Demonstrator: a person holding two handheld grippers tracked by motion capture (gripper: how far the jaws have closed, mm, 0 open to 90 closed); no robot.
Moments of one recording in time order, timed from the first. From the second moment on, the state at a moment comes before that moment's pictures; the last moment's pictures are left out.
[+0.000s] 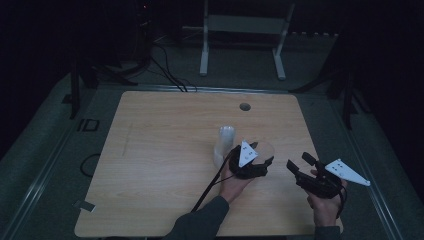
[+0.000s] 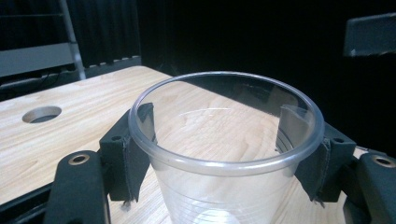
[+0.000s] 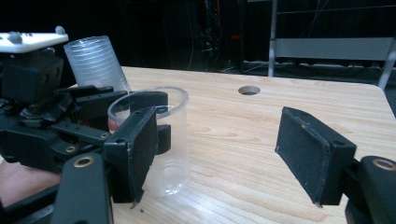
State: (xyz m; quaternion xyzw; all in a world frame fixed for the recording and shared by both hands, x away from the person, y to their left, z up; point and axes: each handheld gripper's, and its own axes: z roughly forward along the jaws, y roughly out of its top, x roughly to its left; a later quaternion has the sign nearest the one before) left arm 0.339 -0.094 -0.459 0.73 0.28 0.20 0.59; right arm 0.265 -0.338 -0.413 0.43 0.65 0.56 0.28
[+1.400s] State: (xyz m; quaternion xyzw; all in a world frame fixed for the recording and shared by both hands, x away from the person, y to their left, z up) left arm 0.342 -0.103 -0.491 0.74 0.29 0.19 0.58; right arm 0.265 -0.339 -0.413 0.42 0.66 0.56 0.28
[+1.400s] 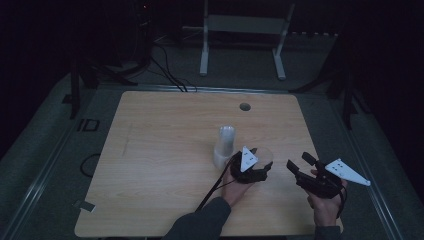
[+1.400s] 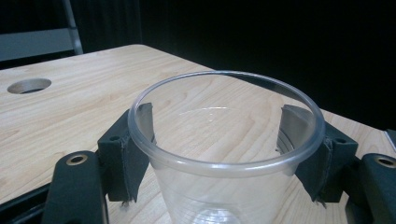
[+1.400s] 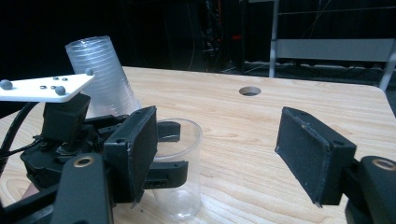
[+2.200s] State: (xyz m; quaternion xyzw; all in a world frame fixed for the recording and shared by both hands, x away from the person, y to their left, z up) left arm 0.341 -0.108 -0.494 0.76 0.27 0.20 0.55; right arm 0.265 -0.339 -0.412 0.42 0.66 0.56 0.28
